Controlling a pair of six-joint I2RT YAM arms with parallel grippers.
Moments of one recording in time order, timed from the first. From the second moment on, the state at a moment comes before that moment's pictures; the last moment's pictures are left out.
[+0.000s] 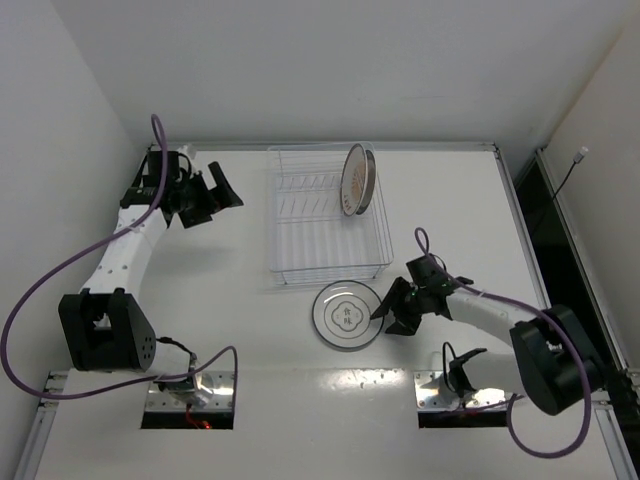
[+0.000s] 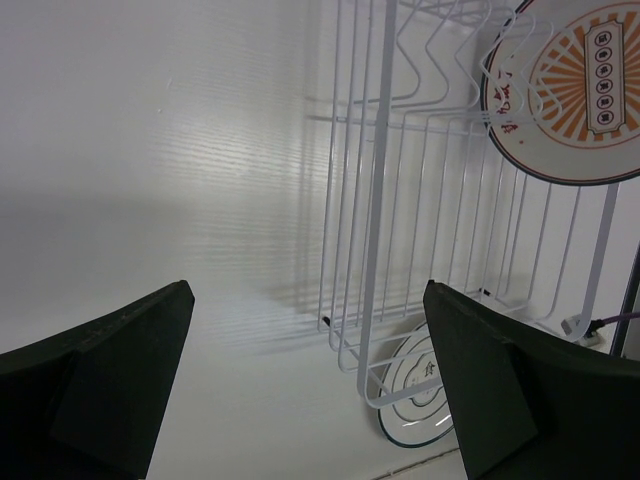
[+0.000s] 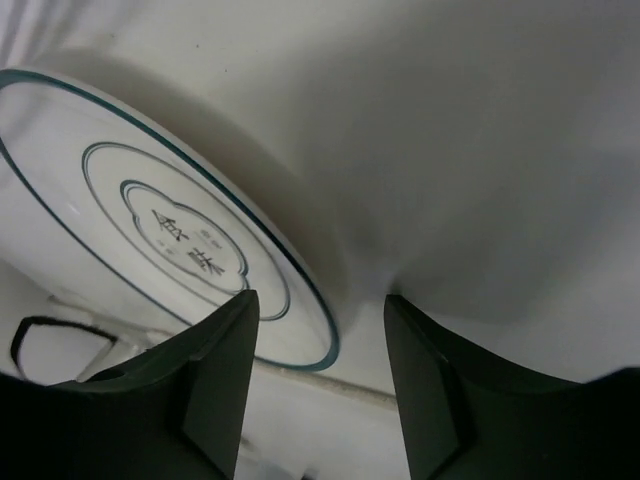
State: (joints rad) left arm 0.04 1.42 1.24 -0.61 0.33 -0.43; right arm 0.41 1.21 0.37 -0.30 -0.30 1.03
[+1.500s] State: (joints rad) left arm 0.04 1.39 1.27 -0.62 0.29 -0.43; right arm 0.50 1.66 2.28 -1.18 0.50 0.33
